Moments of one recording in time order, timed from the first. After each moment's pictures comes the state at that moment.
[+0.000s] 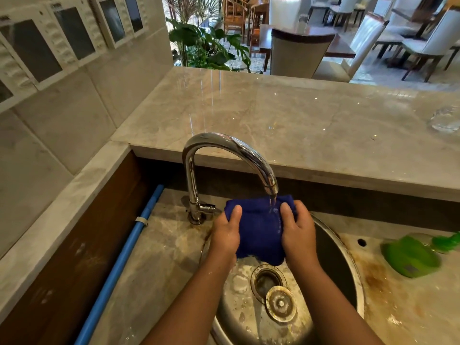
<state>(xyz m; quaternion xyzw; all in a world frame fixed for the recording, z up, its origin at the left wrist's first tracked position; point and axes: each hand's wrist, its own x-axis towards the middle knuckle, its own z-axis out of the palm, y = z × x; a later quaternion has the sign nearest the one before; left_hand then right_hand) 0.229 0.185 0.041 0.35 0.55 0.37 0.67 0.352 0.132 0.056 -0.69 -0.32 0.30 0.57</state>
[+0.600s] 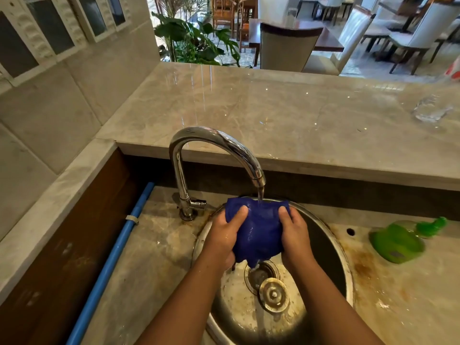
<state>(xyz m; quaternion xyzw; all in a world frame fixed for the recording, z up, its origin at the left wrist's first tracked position) 0.230 0.171 0.039 0.30 0.46 0.33 0.77 0.358 0.119 0.049 -0.66 -0.16 0.43 0.59</state>
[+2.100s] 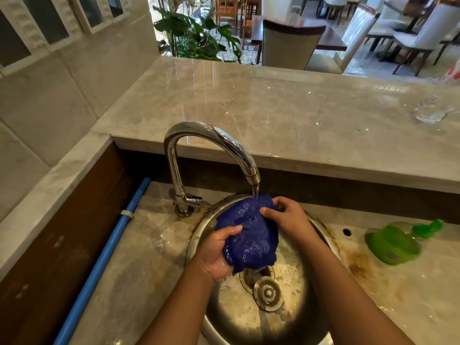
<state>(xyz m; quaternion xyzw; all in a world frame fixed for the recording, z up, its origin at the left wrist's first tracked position) 0.219 0.154 0.028 0.13 0.34 0.25 0.90 0.395 0.139 0.057 -0.71 -0.33 0.46 0.42</state>
